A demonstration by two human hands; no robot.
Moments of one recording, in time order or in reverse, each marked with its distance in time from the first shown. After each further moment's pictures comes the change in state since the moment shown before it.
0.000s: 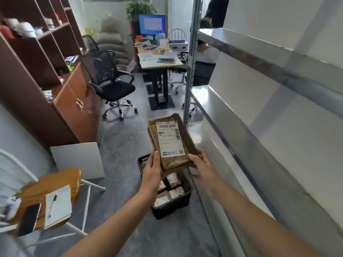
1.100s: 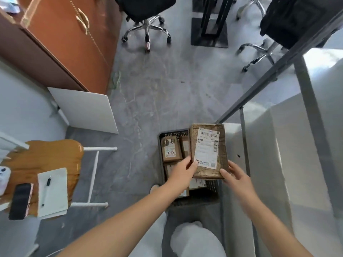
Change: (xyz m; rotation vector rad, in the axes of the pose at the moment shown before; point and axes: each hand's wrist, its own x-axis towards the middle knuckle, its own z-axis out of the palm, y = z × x) left_hand 0.400 -0.100 -0.039 0.337 -0.160 -0.455; right_hand 0.418 0.088 0.029 -0.418 0.098 0.422
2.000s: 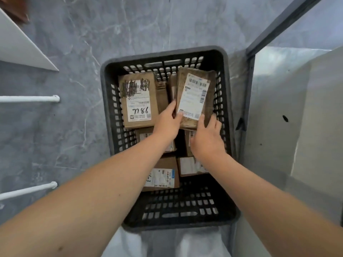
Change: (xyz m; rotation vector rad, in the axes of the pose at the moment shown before) left_hand 0.410 -0.296 0.132 0.118 0.228 -0.143; right_hand 0.396 0.274 0.106 -1.145 -0.216 -0.103
